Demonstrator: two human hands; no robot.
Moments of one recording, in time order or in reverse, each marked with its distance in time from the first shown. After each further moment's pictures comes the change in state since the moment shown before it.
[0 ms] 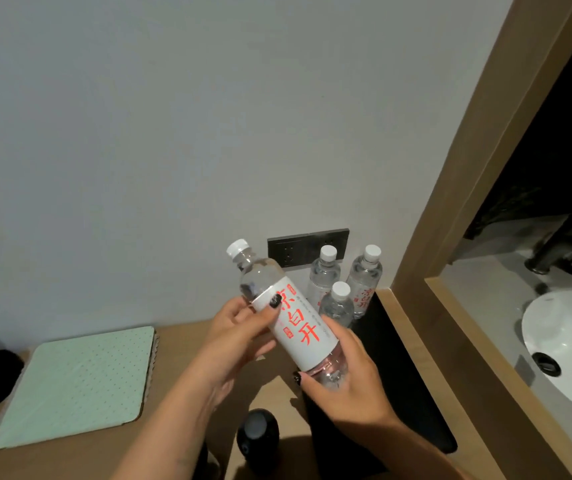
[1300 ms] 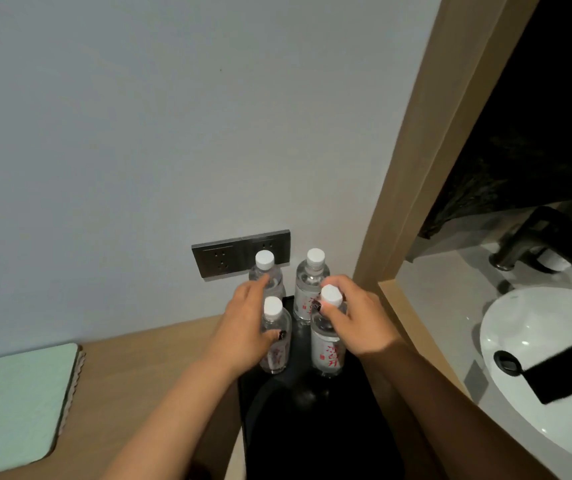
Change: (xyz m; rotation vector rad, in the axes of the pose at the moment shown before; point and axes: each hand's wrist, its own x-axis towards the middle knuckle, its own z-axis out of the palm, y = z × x) left_hand 0.104 -0.048 0.100 1.171 -0.072 0.403; right_hand 0.110 0.035 -0.135 -0.410 0.031 -0.030
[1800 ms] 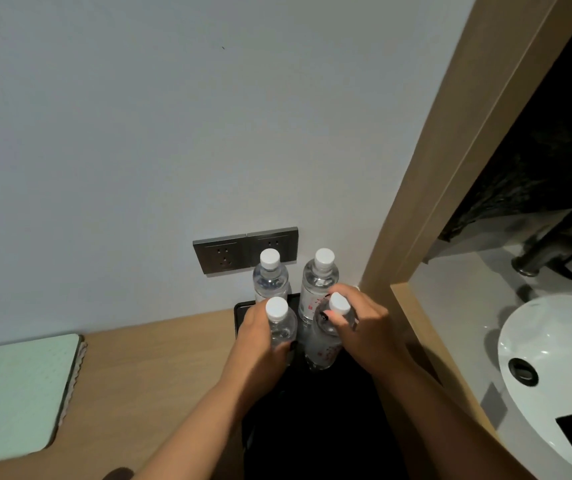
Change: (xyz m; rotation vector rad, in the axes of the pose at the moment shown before) left_hand 0.001 -0.011 0.041 -0.222 0.079 -0.122; right_hand 0.013 0.041 0.021 -0.120 0.103 -0.196
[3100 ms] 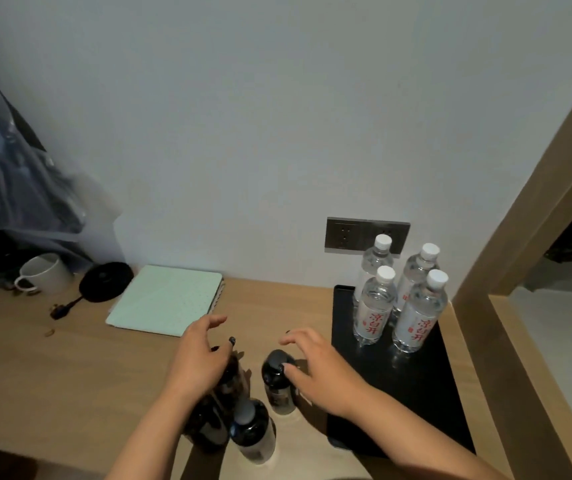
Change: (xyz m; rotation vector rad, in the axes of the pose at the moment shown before) left_hand -0.211 -0.081 -0.143 0.078 0.460 -0.397; right_hand -0.117 -0.167 0.081 0.126 -0.689 -0.257
